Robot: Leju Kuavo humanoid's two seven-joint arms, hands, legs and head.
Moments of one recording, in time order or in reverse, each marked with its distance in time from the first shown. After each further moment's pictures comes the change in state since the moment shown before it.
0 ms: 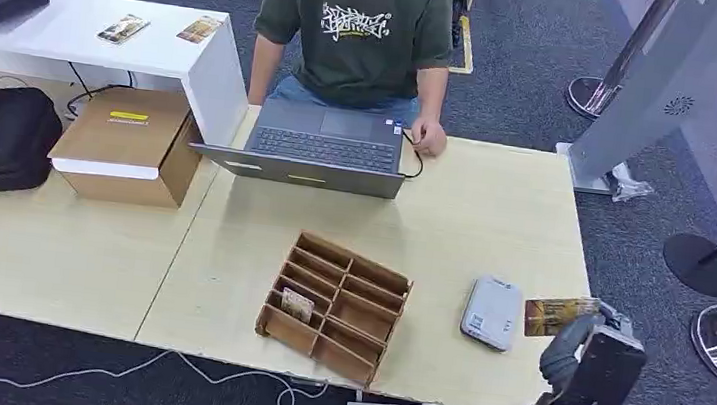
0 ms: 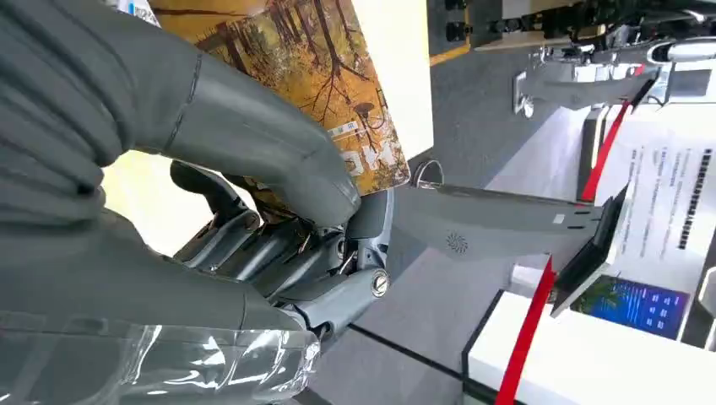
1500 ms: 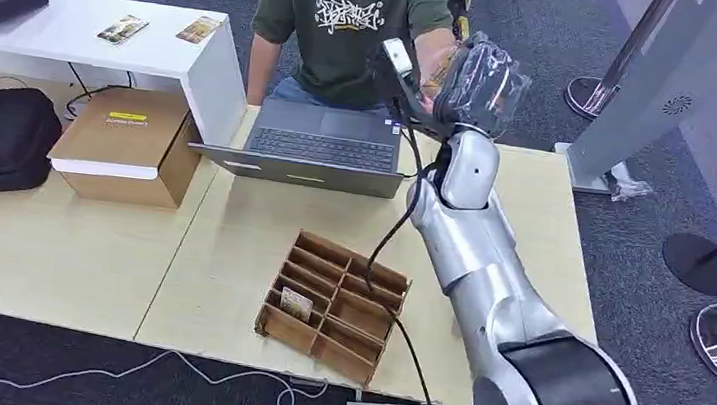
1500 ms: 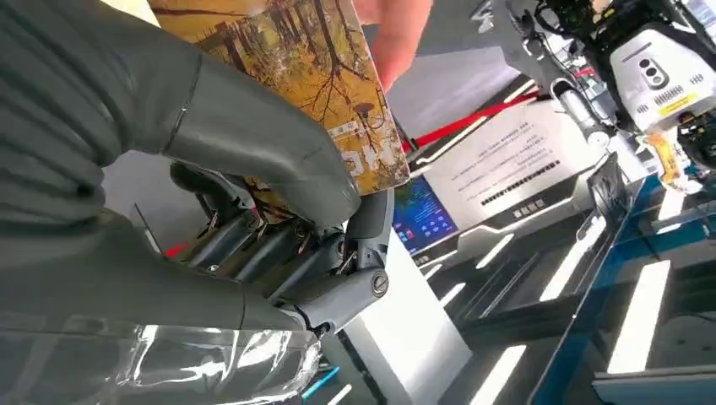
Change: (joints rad) left arm -0.050 -0.031 0.000 0.000 -0.356 -0.047 0.045; right arm -1.208 -0.018 0.133 1.263 1.015 -0.063 0.460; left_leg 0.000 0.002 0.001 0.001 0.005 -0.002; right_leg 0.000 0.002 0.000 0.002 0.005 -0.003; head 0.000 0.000
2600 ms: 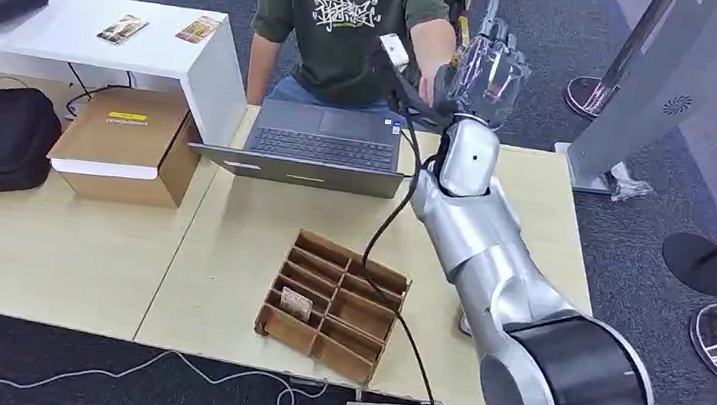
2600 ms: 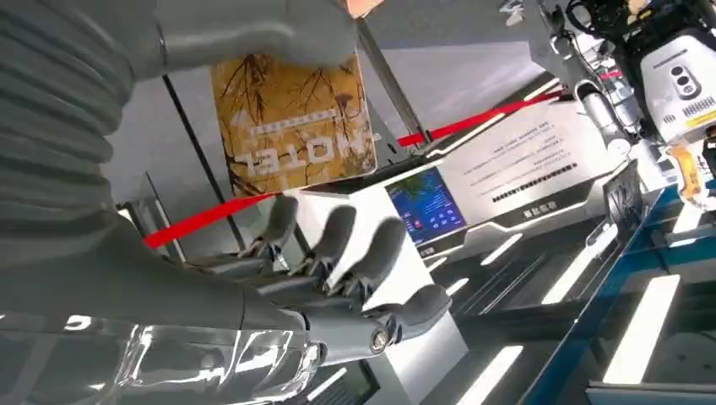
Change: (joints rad) left arm -0.017 -0.005 0.000 0.000 -0.034 -0.048 0.018; right arm -0.071 -0.010 0.000 0.124 0.054 0.020 0.047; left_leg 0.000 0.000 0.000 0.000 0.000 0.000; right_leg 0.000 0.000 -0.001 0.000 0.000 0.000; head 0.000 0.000
